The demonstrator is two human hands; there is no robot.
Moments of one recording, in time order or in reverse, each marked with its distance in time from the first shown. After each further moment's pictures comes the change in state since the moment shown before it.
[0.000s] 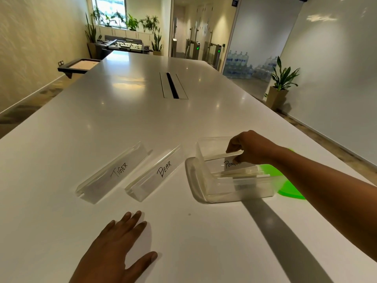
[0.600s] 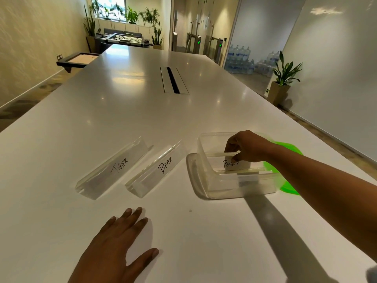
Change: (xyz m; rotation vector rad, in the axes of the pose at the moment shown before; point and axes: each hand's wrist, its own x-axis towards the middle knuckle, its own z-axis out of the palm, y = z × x) left_hand 0.000 0.002 -0.001 -0.088 -0.020 -0.011; right_hand 0.017 0.009 0.020 0.024 -0.080 0.029
